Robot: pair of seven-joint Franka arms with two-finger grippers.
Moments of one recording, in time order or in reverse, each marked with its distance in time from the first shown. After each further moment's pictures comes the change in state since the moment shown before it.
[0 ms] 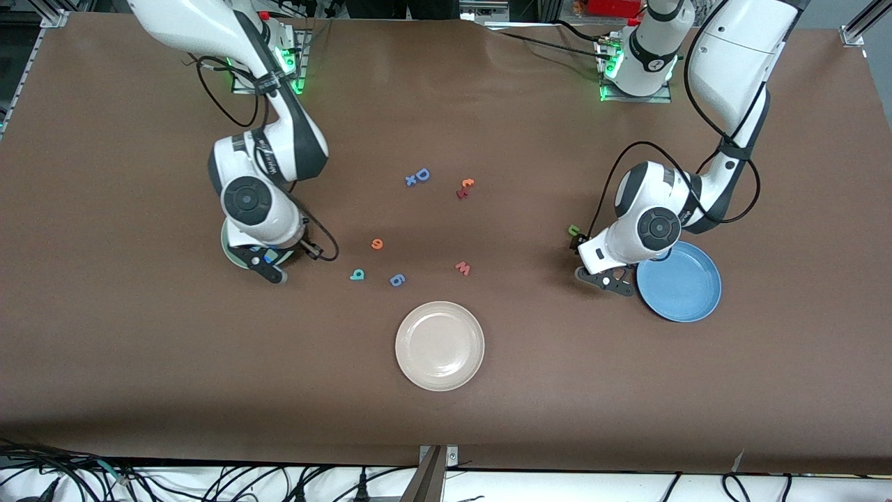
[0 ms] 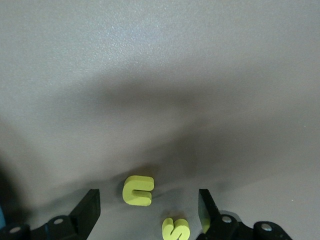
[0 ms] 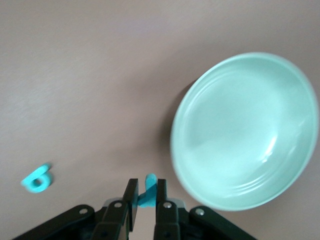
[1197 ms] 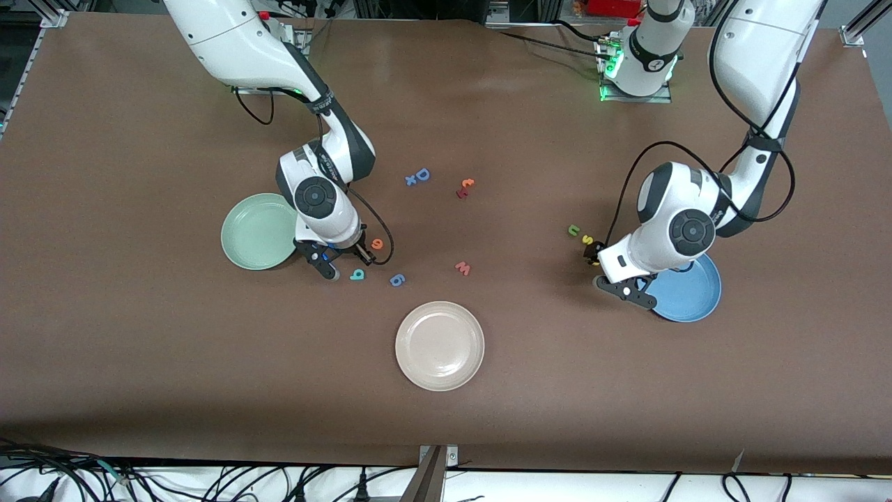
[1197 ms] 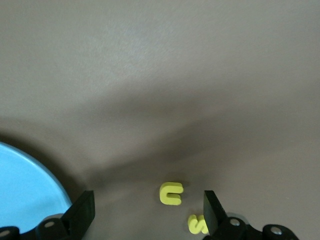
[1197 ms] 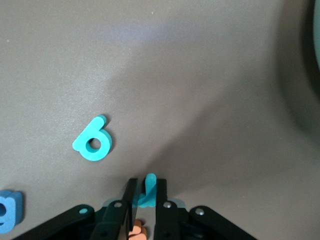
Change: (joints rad) left arm 0.060 -0.021 -0.011 0.083 0.000 -0.065 0.074; right arm 0.005 0.180 0.190 0.003 0.001 0.326 0.376
